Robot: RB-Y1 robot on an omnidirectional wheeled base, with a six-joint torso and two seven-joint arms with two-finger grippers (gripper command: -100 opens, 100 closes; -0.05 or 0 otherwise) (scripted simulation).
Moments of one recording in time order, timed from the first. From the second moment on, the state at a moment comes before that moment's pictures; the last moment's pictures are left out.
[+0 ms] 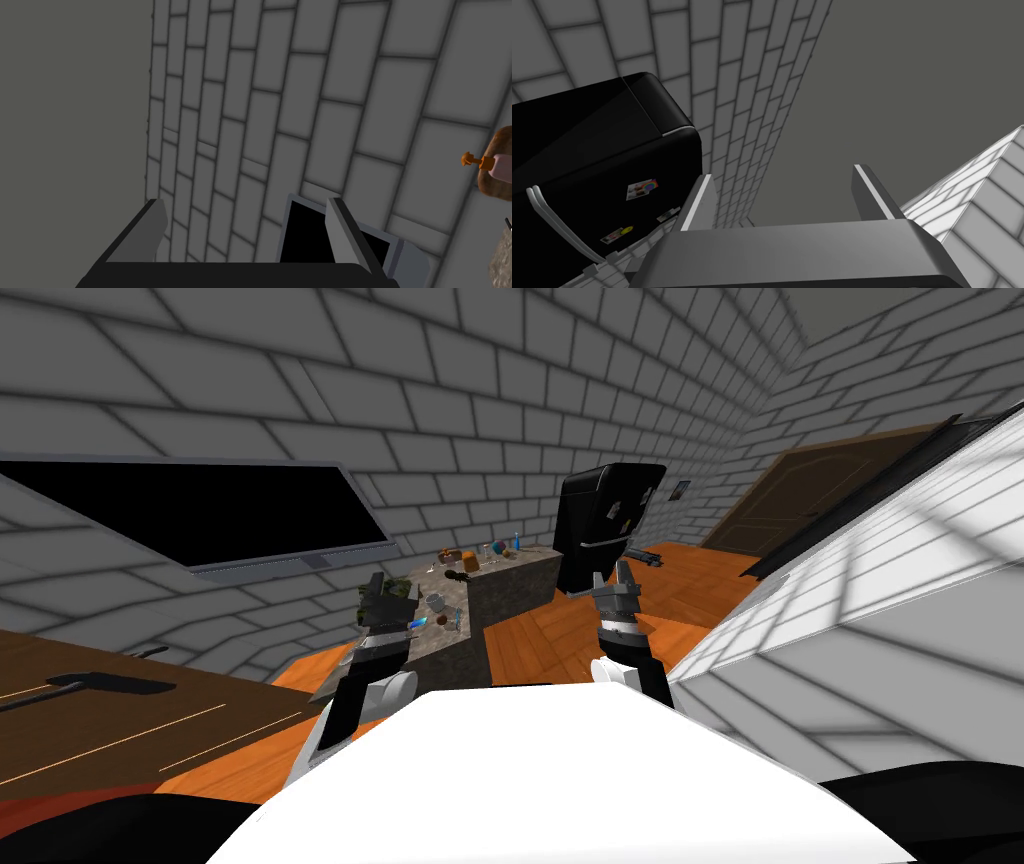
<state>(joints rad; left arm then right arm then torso) 0.52 0.16 0.19 -2.38 0.14 -0.28 0.20 0.52 0.00 0.05 -2.33 -0.09 -0.44 0.05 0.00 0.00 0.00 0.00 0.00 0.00</state>
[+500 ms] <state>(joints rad) 0.51 0.17 0.27 -2.38 0.15 -0.16 0.25 0.52 0.00 0.05 -2.33 -0.09 -0.44 0.05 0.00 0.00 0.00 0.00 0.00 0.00</state>
